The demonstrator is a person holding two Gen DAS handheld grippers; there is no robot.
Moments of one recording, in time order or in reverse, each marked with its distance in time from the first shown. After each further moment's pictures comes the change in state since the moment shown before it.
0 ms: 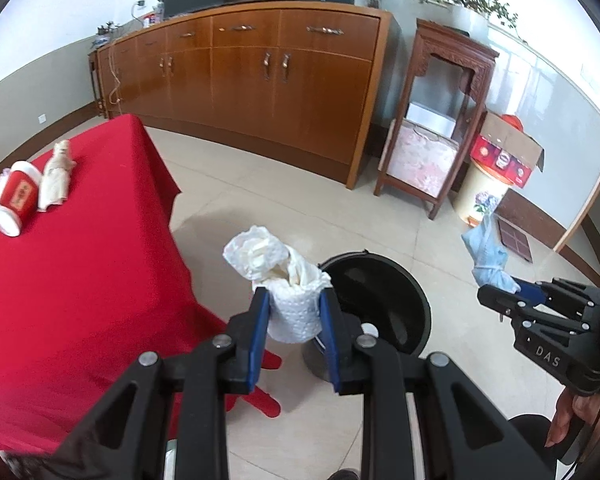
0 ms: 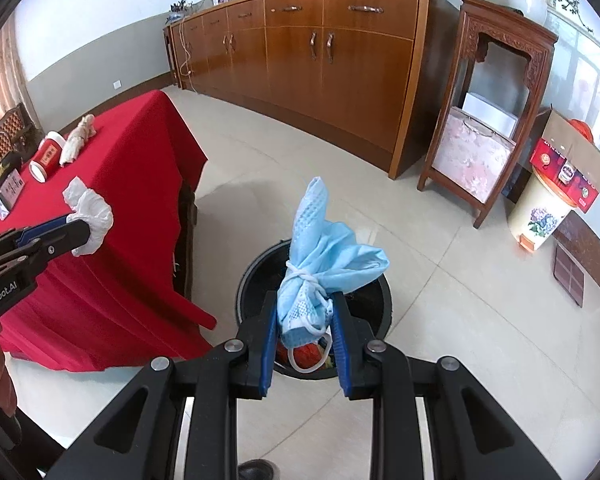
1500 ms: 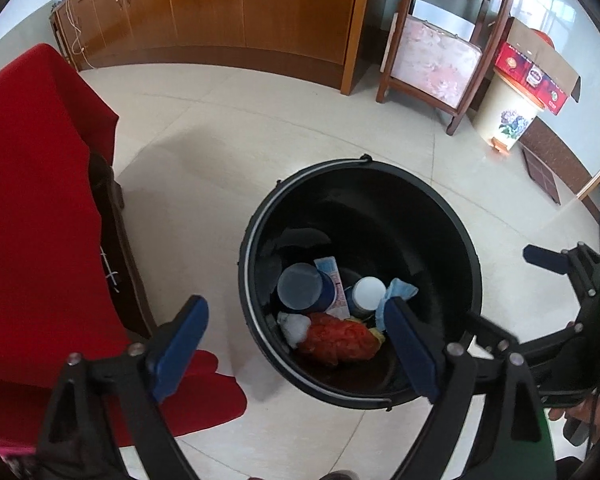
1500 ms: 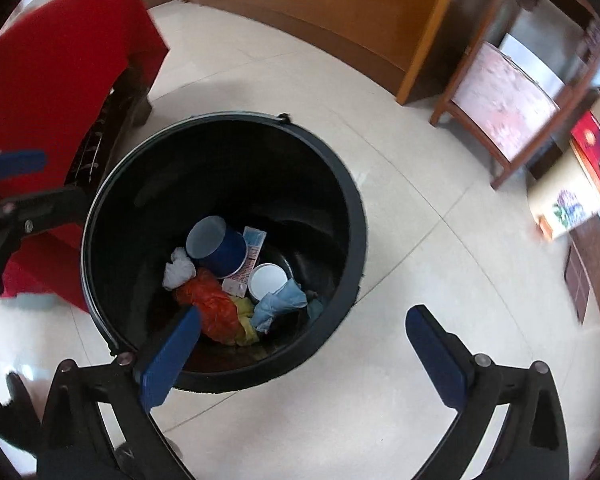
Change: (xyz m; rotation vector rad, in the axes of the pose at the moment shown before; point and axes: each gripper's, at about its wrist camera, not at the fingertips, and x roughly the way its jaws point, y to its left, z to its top) left arm 0.160 -0.056 -0.036 0.057 0.293 0.026; right arm 0.193 -0.080 -0.058 -0.125 0.249 -0.034
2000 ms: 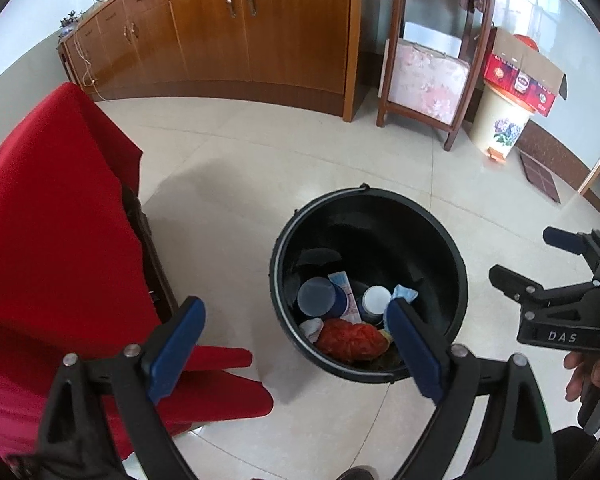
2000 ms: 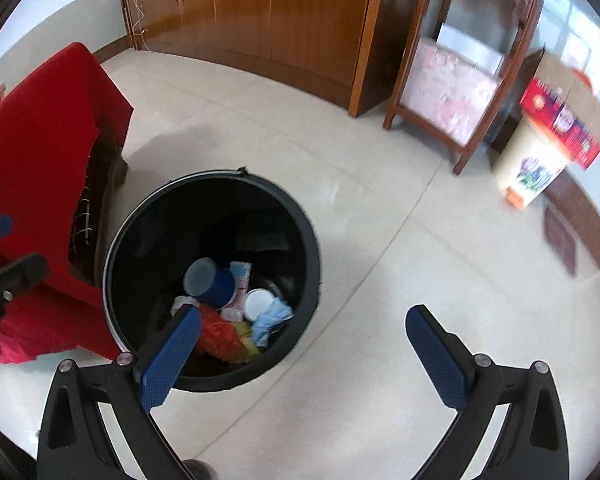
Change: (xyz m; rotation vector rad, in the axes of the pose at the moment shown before) left arm -0.057 0.005 -0.004 0.044 -0.099 0.049; right arm -0.065 -0.014 0.003 0.169 -0.089 -0.067
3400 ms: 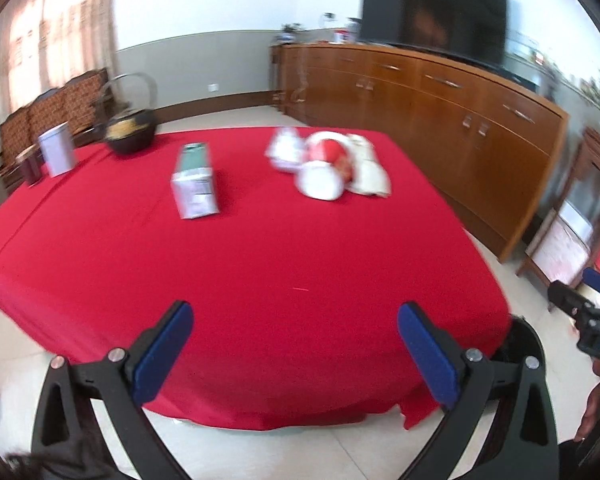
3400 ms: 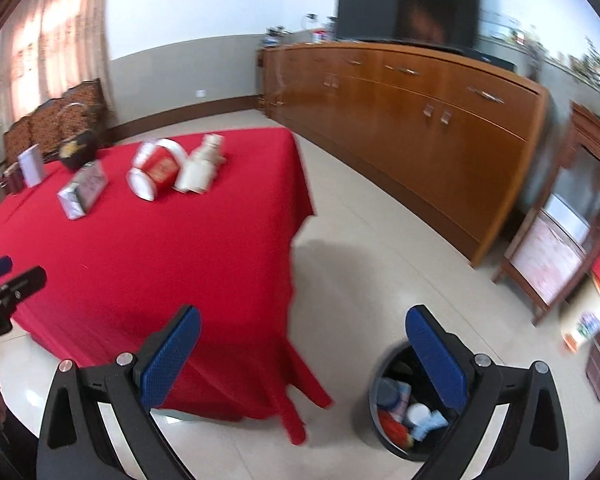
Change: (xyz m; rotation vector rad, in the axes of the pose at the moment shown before) left arm -0.202 0.284 -0.123 -0.553 -0.282 0.379; right arm -0.186 0.295 0.065 -0.275 -0.353 0.280
